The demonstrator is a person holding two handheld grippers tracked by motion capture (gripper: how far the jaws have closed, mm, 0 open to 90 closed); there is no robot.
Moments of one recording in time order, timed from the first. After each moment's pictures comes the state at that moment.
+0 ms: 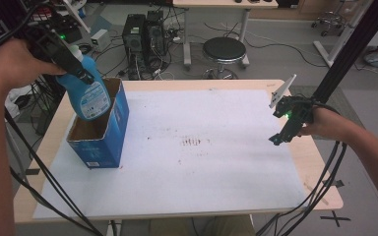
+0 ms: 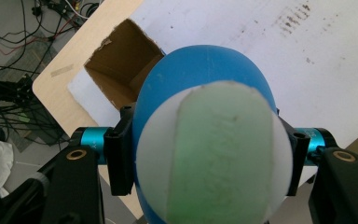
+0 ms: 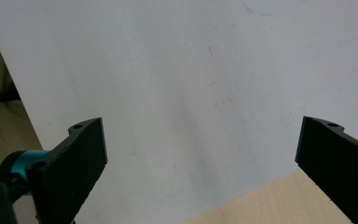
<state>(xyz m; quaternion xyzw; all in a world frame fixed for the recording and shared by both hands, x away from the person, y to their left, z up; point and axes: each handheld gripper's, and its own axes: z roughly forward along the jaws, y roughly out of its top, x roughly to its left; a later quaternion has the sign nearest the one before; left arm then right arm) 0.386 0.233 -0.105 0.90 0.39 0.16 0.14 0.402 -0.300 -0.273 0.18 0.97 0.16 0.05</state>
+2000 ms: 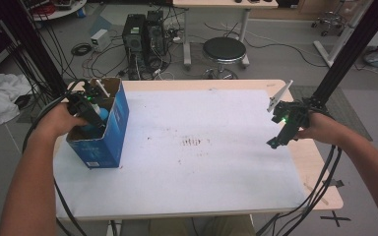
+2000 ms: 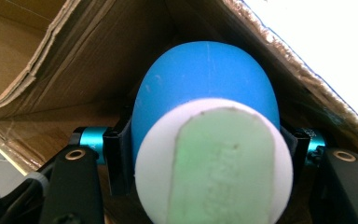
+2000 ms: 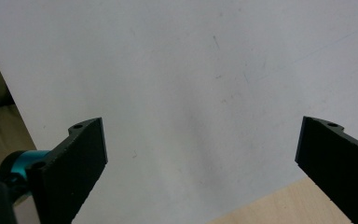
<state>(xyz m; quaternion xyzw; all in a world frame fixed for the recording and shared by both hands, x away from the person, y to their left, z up) 0.419 0.253 -0.284 0.92 0.38 0.10 0.09 0.408 -0.304 -0.296 0.19 0.97 0.16 0.03</state>
